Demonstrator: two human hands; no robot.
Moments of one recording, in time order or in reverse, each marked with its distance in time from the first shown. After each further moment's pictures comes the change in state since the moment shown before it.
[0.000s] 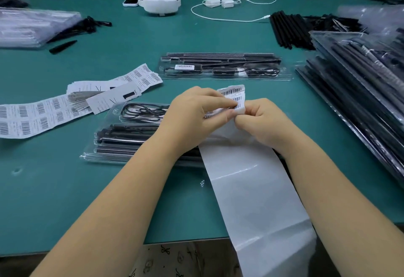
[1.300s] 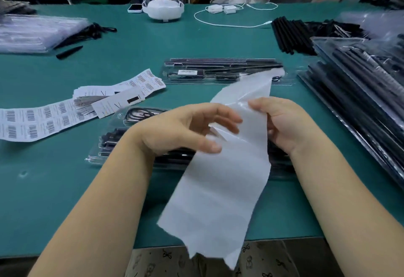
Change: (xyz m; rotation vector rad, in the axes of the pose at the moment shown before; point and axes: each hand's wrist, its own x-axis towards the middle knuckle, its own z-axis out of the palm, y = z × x) left_hand -0.001 -0.017 -0.033 -0.798 -0.679 -0.223; right_hand 0.006 0.001 -0.017 0.549 0.192 0.287
